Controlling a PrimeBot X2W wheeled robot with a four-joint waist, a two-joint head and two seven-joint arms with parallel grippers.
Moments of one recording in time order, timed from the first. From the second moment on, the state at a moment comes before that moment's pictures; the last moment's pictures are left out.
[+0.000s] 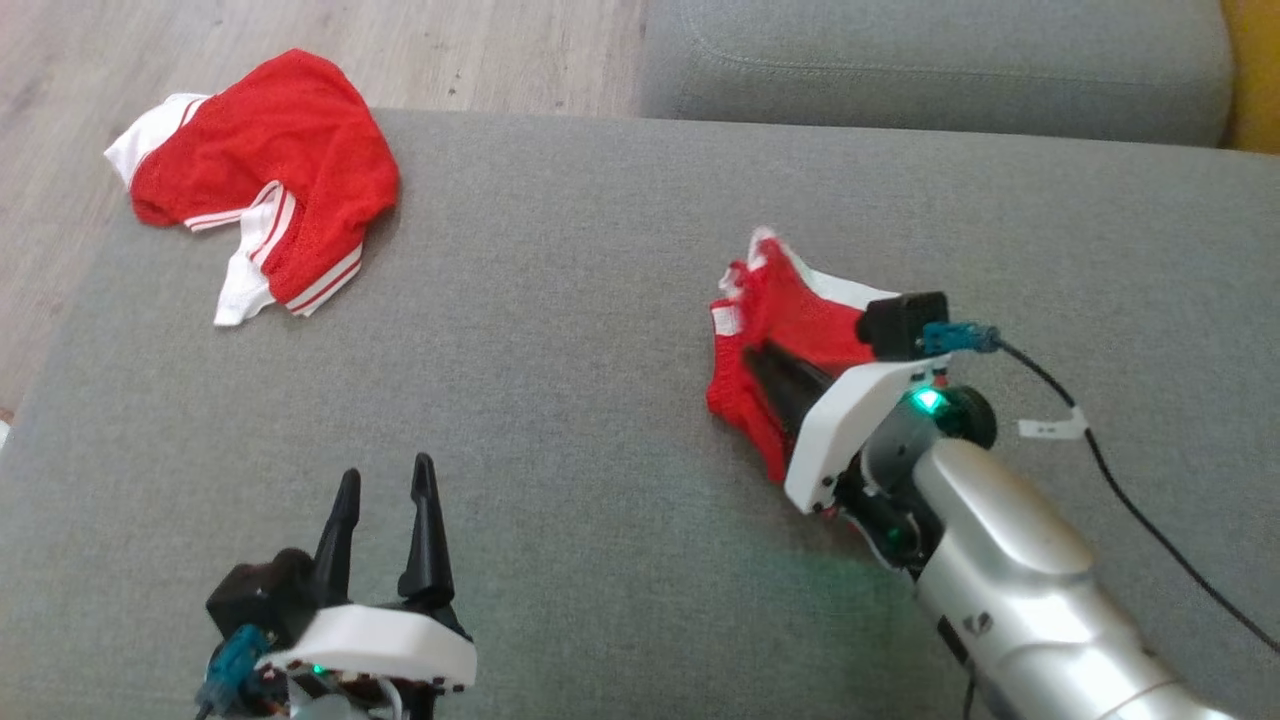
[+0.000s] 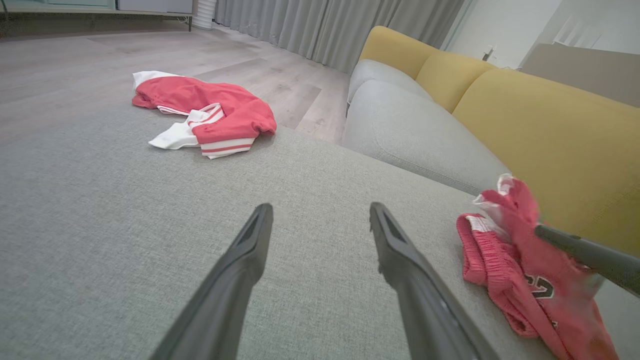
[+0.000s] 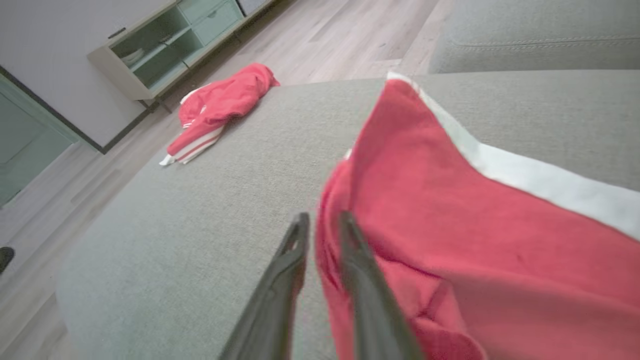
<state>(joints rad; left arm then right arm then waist) -0.08 0.33 -0.59 0.08 -0.83 0.32 -0.23 -0.57 -0.07 0.58 0.75 0.65 0.12 0.14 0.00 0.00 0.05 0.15</state>
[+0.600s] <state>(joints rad) -0.08 0.31 -0.63 0.08 -0.83 0.32 -0.23 -0.54 -0.09 0.45 0.71 0.60 0.12 -0.01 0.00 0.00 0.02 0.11</state>
